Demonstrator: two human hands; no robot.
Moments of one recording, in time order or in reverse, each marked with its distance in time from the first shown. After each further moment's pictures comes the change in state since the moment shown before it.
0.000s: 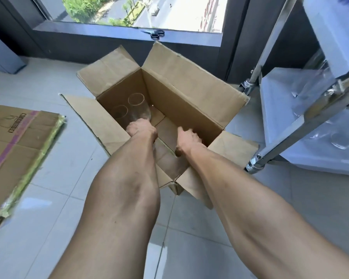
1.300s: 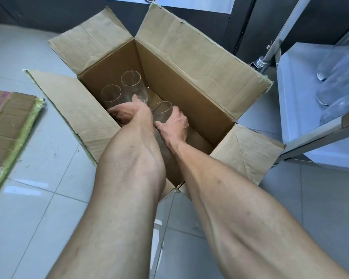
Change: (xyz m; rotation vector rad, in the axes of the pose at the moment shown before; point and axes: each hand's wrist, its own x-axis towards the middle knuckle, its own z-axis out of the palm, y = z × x) left_hand 0.090 0.028 0.037 -1.233 0.364 -0.732; right_hand 0.034 -0.038 0.038 0.547 0.395 0.048
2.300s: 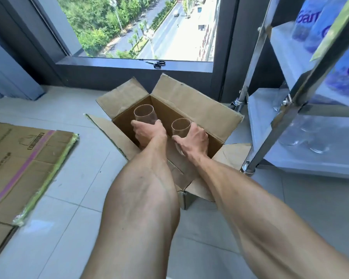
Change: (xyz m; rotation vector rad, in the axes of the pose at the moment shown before) left_hand -0.115 0.022 -0.125 0.064 -0.198 0.387; right_hand -0.054 -0.010 -0.122 -0.054 0.190 -0.169
